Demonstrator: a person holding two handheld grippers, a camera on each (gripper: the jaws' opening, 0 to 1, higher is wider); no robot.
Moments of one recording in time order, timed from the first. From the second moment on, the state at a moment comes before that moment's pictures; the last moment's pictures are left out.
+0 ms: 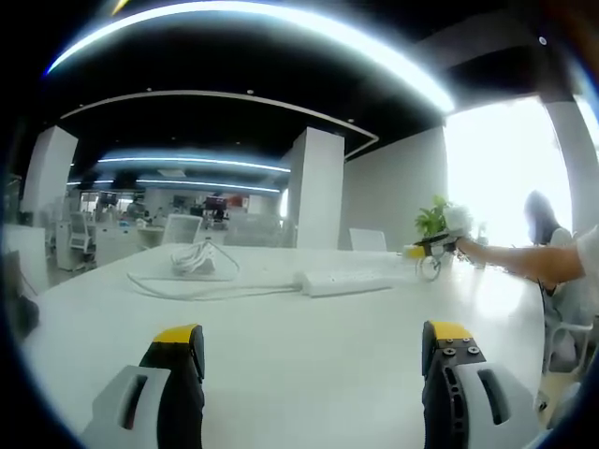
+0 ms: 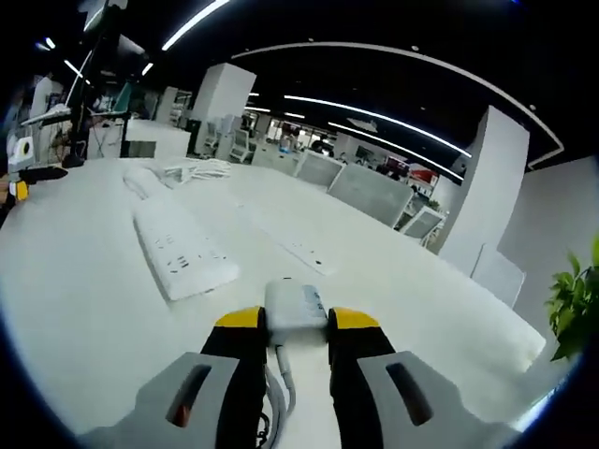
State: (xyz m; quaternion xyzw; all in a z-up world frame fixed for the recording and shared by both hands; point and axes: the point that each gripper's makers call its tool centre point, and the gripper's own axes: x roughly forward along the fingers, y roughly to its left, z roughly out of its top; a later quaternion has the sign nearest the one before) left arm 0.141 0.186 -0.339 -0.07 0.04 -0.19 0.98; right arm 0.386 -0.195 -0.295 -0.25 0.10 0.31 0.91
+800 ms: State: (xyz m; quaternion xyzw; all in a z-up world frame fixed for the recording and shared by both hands) left arm 0.134 0.183 -0.332 -0.07 0.04 -0.19 0.98; right arm 0.345 -0.148 -0.259 -0.35 0.07 0.34 0.87
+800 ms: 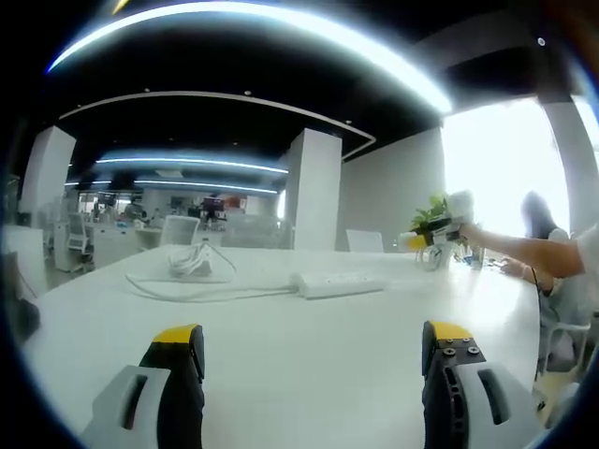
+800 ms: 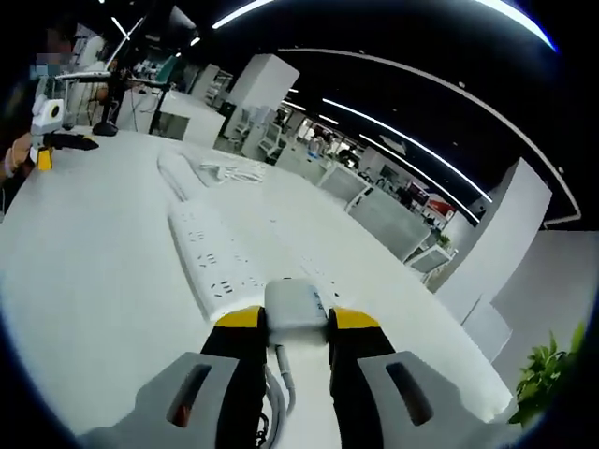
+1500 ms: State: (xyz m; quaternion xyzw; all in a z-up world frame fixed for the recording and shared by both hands) left arm 0.127 0.186 -0.331 -0.08 0.04 -0.19 0.98; right arm 0.332 -0.114 -0.267 -0.43 0.09 0.36 0.82
